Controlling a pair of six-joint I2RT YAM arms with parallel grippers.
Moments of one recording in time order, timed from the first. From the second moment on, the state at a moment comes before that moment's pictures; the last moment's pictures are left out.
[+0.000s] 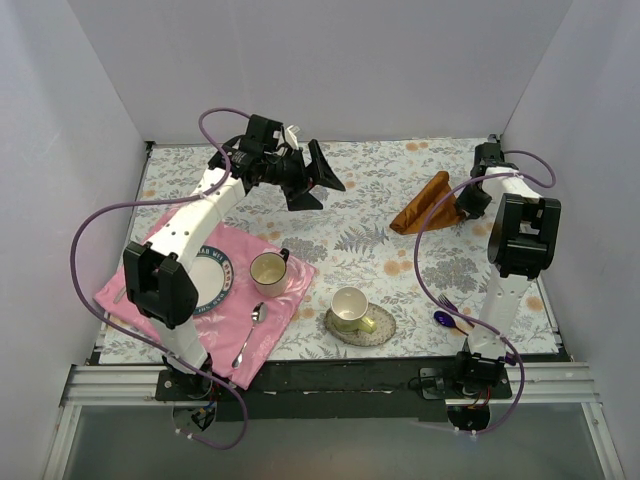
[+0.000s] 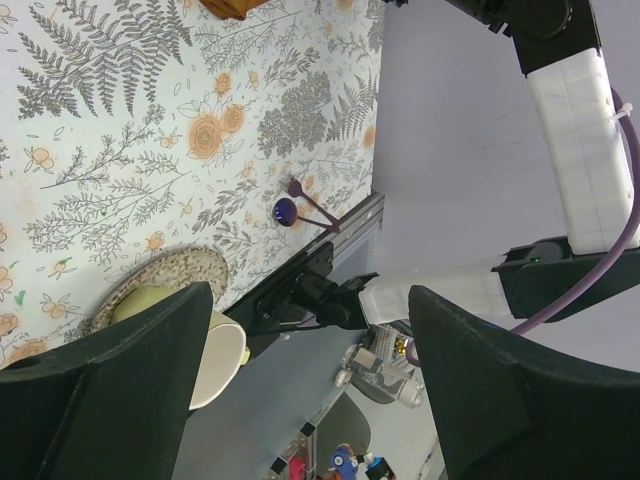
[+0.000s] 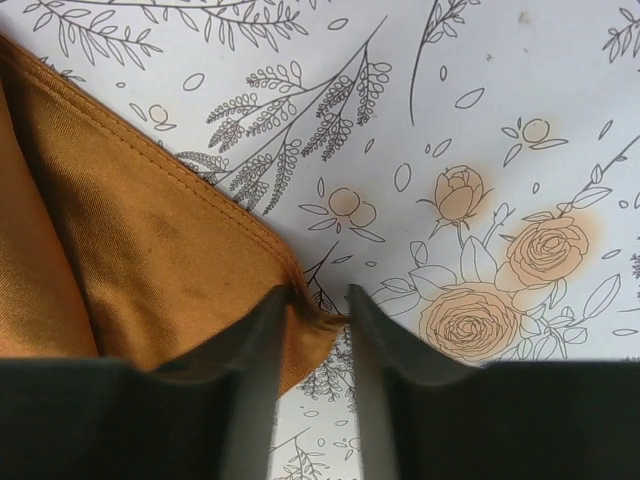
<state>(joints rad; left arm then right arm) -0.45 1.76 1.75 -0.74 0.64 -0.85 -0.12 2.13 1.61 -0.64 0.13 0.50</state>
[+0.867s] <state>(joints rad) -0.45 1.78 1.75 -0.73 0.66 -0.86 -0.10 2.08 1.75 -0.64 -0.12 0.48</state>
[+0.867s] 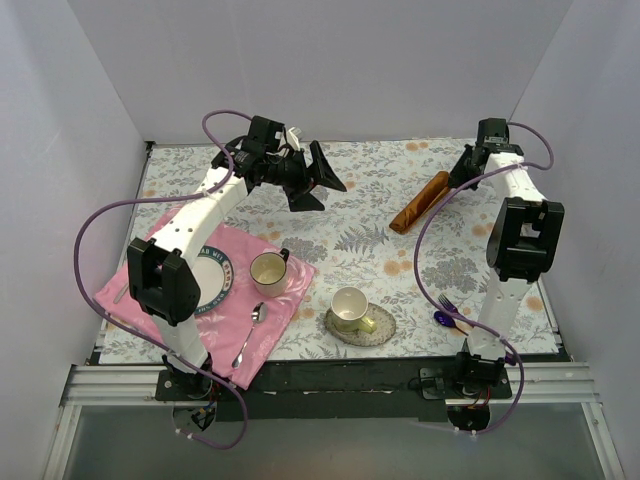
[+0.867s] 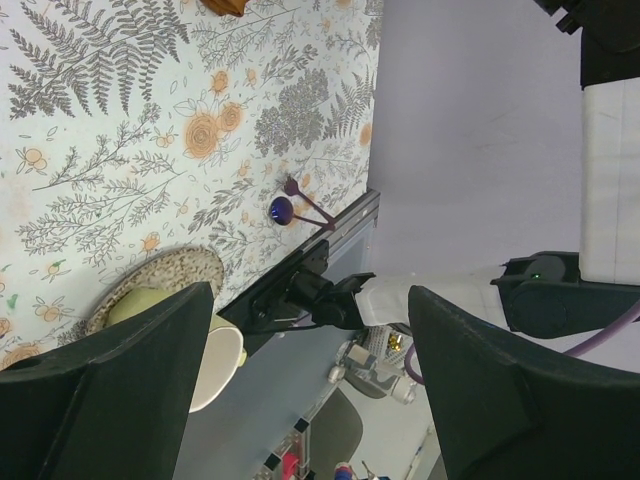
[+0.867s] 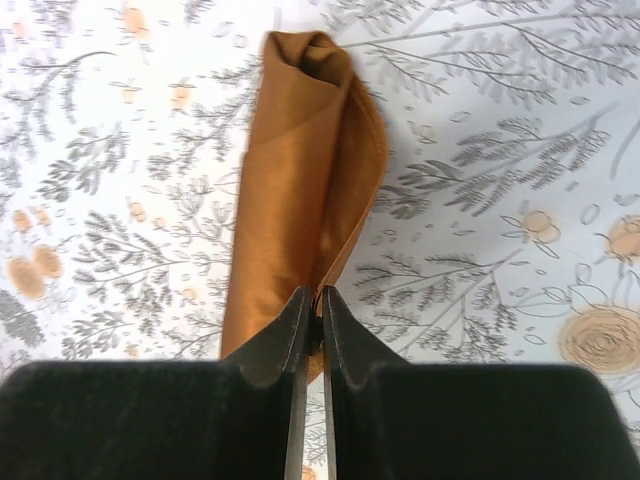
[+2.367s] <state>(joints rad) -0.51 2.41 2.05 -0.25 0.42 -0.91 -0.04 2.23 1.93 -0.66 -0.22 0.51</state>
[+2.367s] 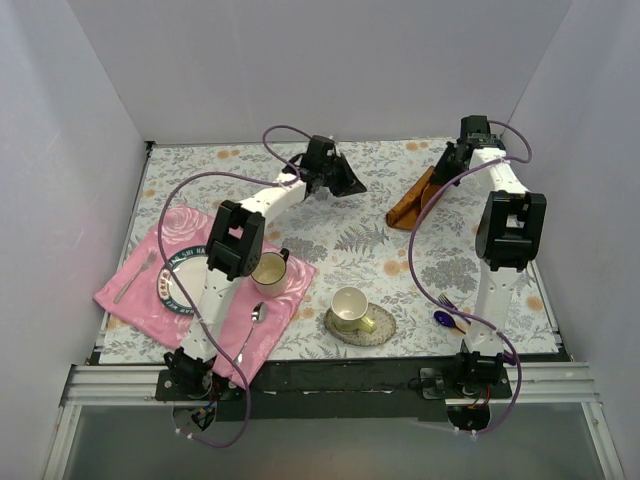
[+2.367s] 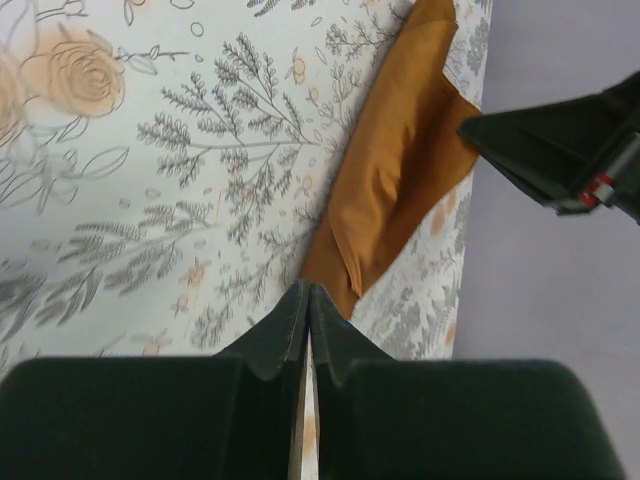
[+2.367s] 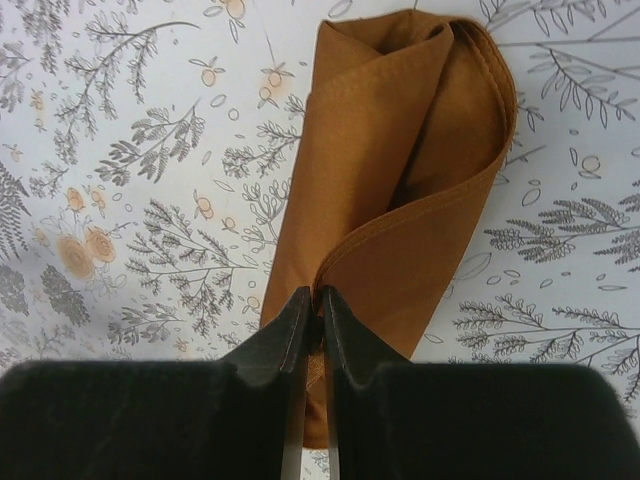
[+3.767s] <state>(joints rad) -0.67 2.65 2.11 0.18 0.36 -1.06 -0.04 2.19 1.89 -0.62 -0.36 0.63</state>
